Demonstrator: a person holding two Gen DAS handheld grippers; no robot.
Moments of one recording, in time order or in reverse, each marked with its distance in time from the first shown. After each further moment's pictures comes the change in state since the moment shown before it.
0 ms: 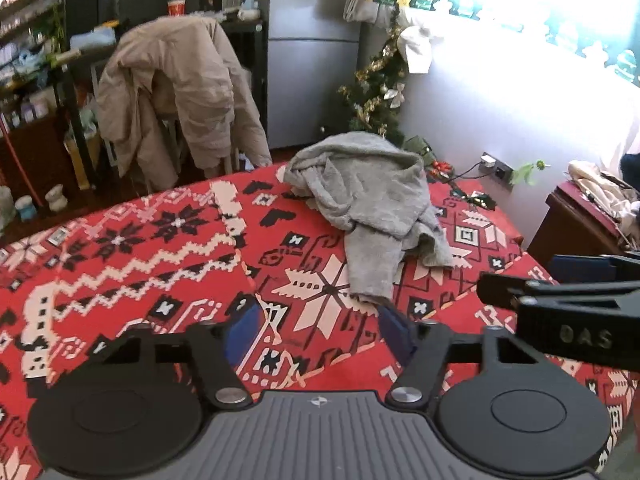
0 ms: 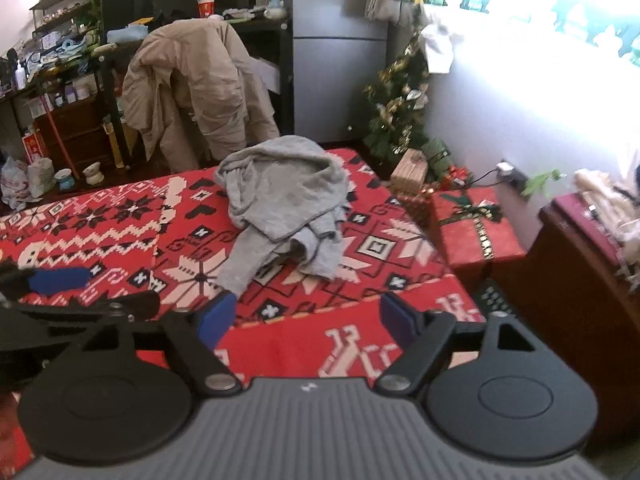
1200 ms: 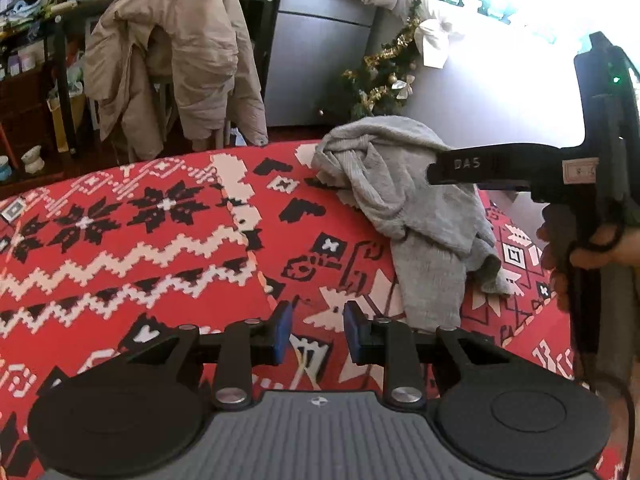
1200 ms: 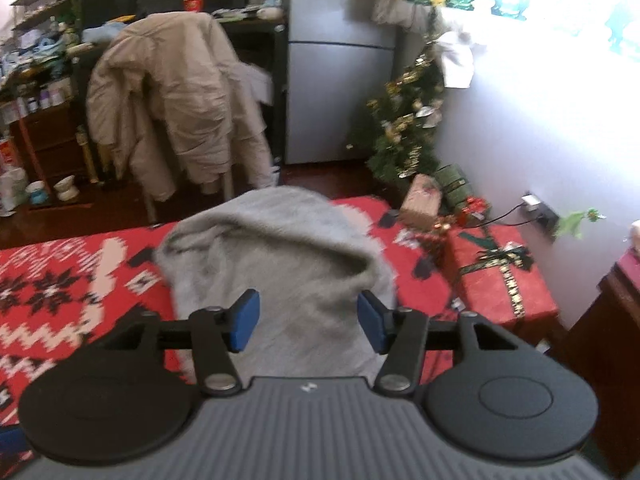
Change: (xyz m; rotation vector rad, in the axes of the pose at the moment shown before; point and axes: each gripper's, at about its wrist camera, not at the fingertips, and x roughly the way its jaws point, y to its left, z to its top) left arm 0.073 0.050 0.013 -0.105 0.047 -0.078; right arm 0.187 0.027 0.087 -0.011 -0.048 -0.060
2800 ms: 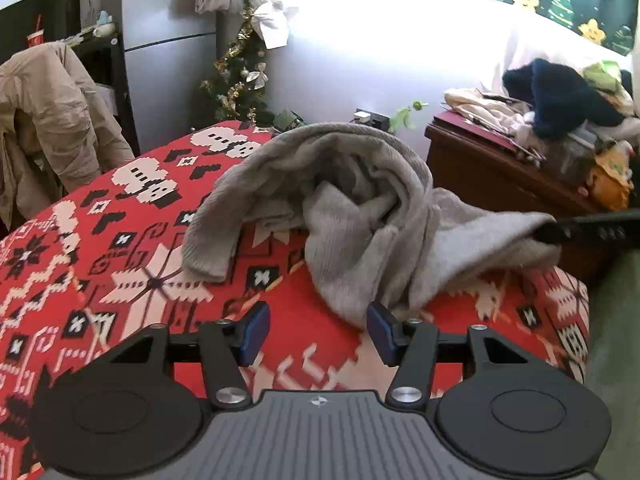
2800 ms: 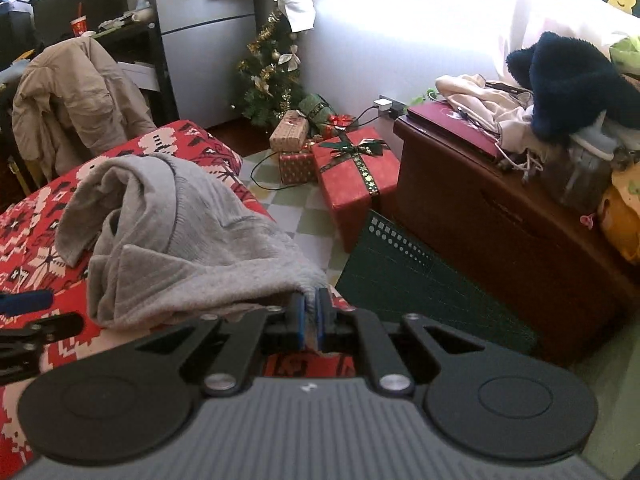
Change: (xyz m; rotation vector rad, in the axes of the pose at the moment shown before) left arm -0.018 -0.125 -0.050 0.316 0.020 -0.223; right arm -0.231 -0.193 -0.182 0.263 0.101 -0.171
